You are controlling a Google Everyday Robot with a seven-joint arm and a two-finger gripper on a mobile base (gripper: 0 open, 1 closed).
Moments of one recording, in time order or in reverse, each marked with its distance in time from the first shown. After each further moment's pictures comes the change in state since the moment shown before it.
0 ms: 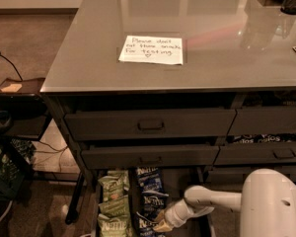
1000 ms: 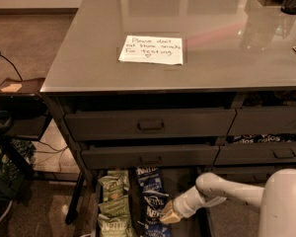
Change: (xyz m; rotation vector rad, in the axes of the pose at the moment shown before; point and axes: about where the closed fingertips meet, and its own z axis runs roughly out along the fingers) arm -0.031 0.005 -0.073 -0.027 -0.056 0.054
